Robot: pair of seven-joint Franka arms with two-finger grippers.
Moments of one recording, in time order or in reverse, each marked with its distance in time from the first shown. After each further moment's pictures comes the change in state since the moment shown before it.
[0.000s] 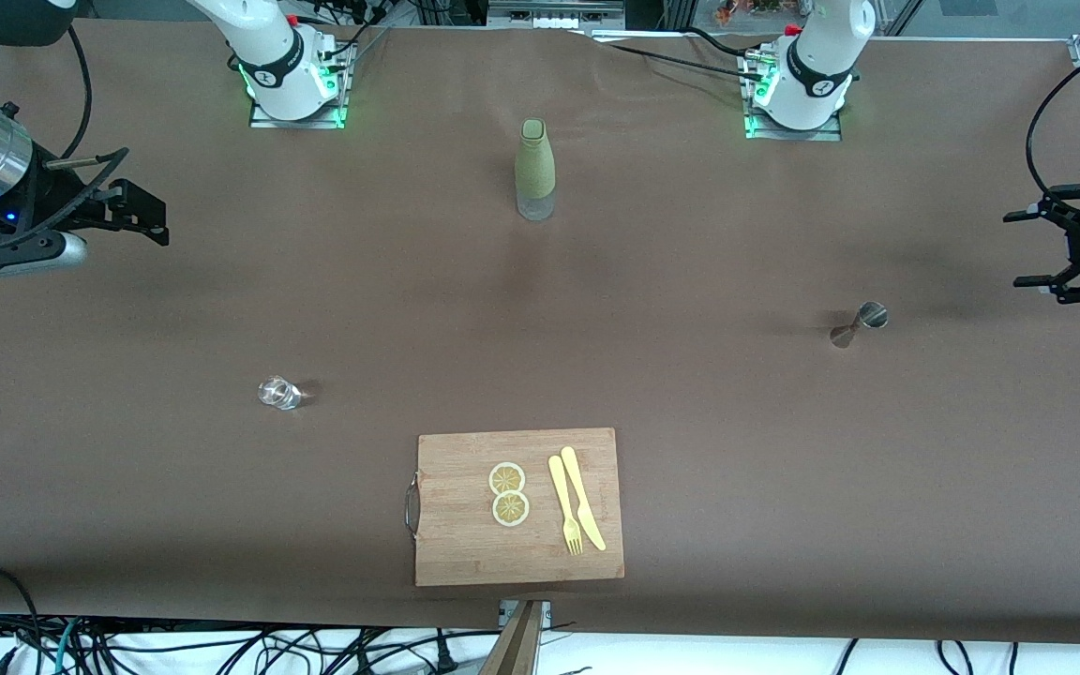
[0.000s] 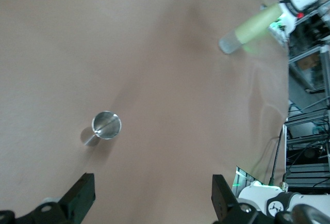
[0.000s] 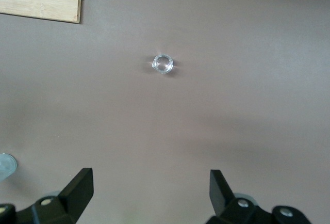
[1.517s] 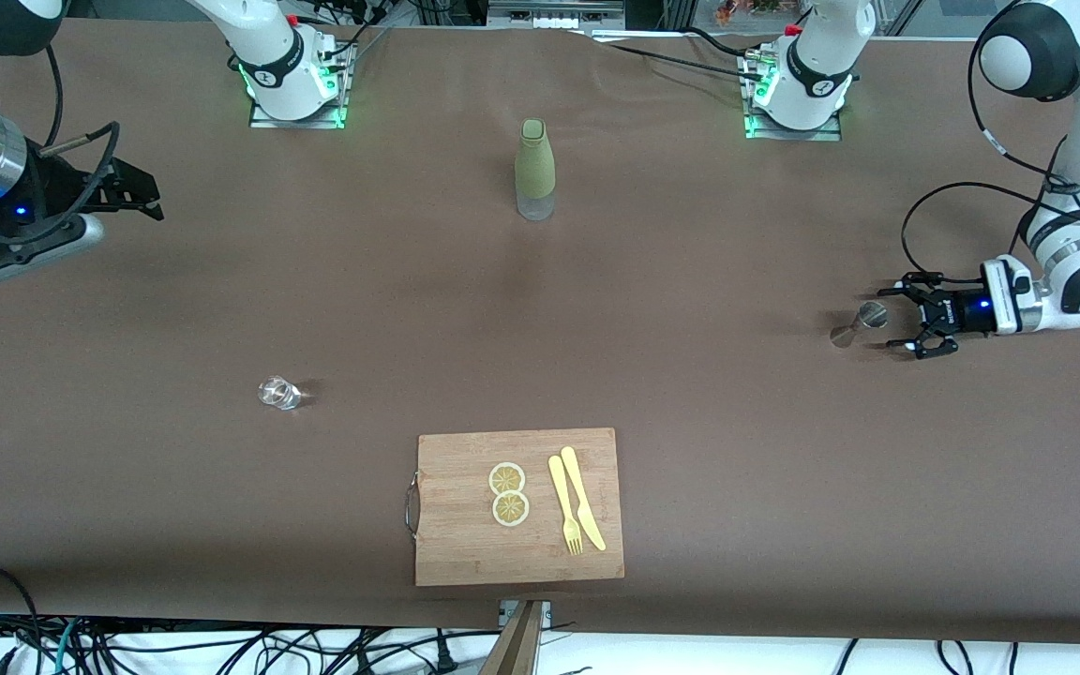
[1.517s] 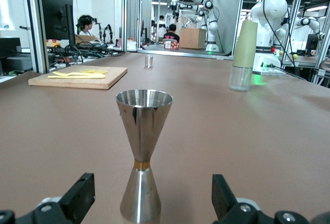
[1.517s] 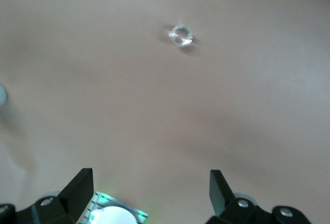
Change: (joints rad) left arm 0.149 0.584 -0.053 -0.044 -0.605 -0.007 1.034; right arm -0.001 0.015 -0.026 -0.003 0.015 -0.100 -0.355
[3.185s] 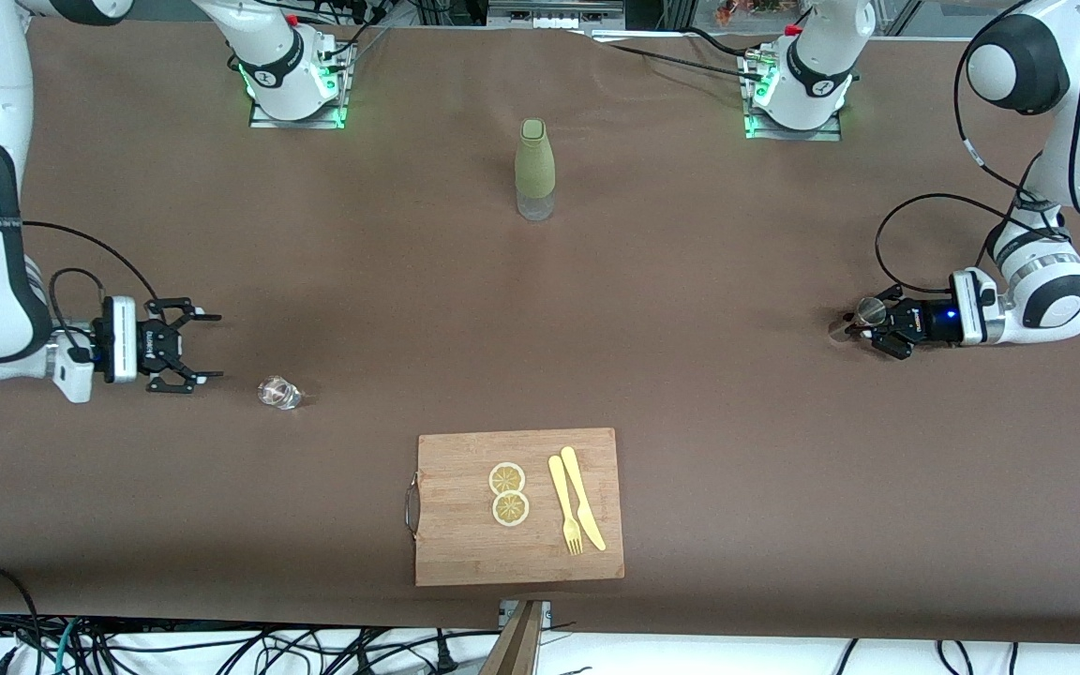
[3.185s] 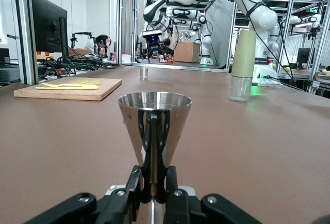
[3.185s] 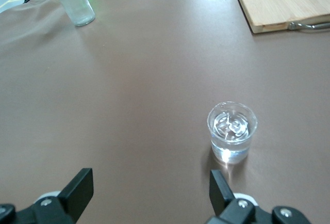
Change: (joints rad) left arm -0.011 0.038 -0.050 0.006 -0.029 -0.004 0.009; right arm -0.259 0.630 -0.134 -0.076 0.806 0.197 -1.864
